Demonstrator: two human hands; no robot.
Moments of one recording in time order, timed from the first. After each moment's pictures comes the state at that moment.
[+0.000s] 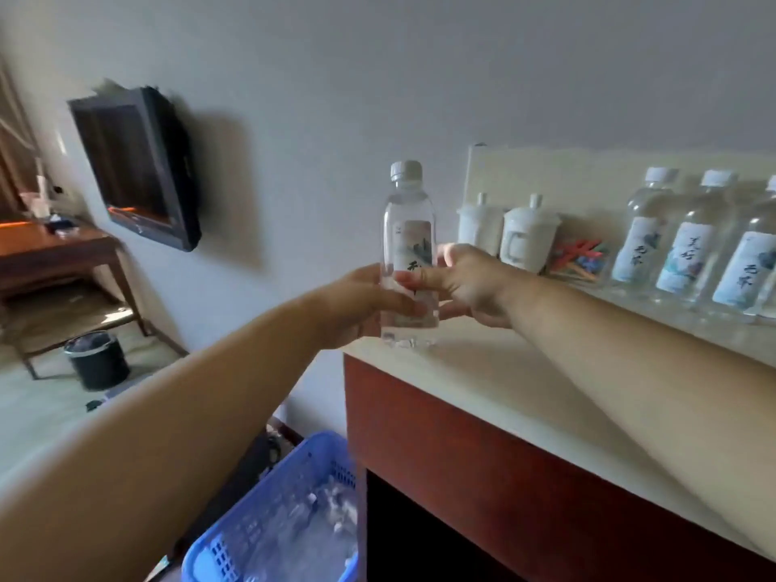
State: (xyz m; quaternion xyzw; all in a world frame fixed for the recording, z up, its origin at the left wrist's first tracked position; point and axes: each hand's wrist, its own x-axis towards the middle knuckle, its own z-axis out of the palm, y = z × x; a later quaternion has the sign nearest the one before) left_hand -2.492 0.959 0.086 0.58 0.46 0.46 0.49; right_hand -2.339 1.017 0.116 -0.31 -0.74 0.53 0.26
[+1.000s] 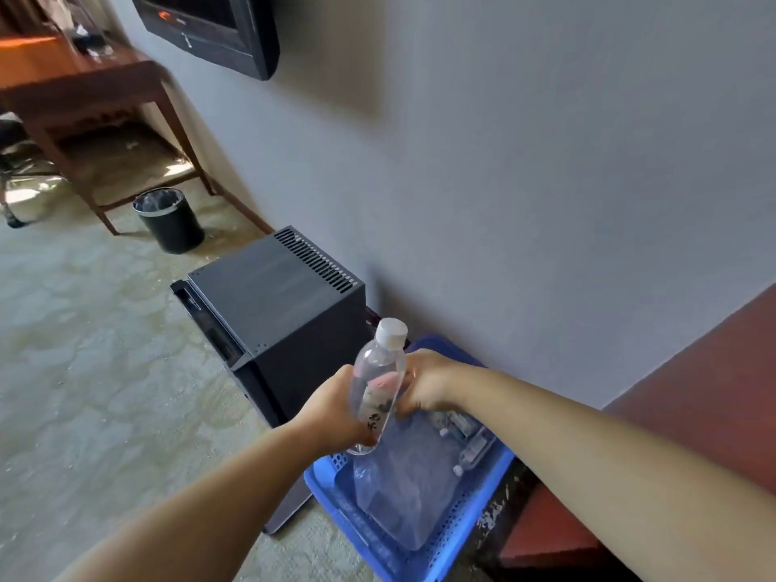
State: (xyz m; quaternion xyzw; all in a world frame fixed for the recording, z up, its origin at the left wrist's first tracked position) left_hand -2.852 0.956 -0.249 0.45 0.79 0.27 0.32; right_hand -2.745 1.072 -0.218 -0.33 -0.82 0.44 -0.15
